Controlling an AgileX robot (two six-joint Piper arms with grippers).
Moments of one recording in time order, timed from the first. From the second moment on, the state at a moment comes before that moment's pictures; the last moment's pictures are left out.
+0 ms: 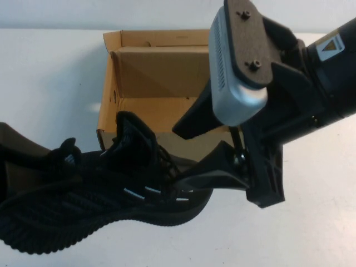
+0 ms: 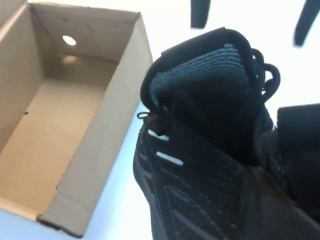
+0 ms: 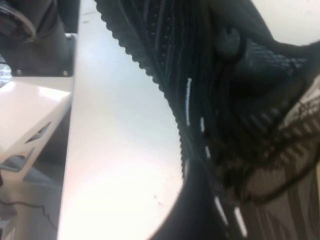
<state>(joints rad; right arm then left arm) 0.67 1.37 -1.48 0.67 1.19 -0.97 -0.34 0.85 -1.12 -0.60 1.21 1.07</state>
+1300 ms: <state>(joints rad) 0.67 1.51 -1.43 0.89 1.17 -1.14 -0.34 0.85 -1.12 -0.63 1.22 0.99</state>
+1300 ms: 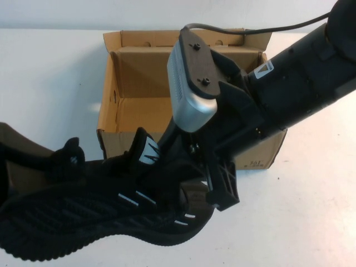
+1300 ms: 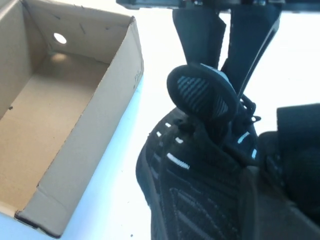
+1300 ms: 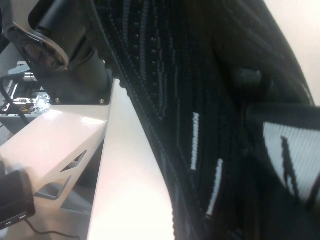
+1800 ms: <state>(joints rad) 0.67 1.51 -1.47 0.65 1.14 -0.94 -0.34 0.85 -1.12 -0.57 1.00 0.73</state>
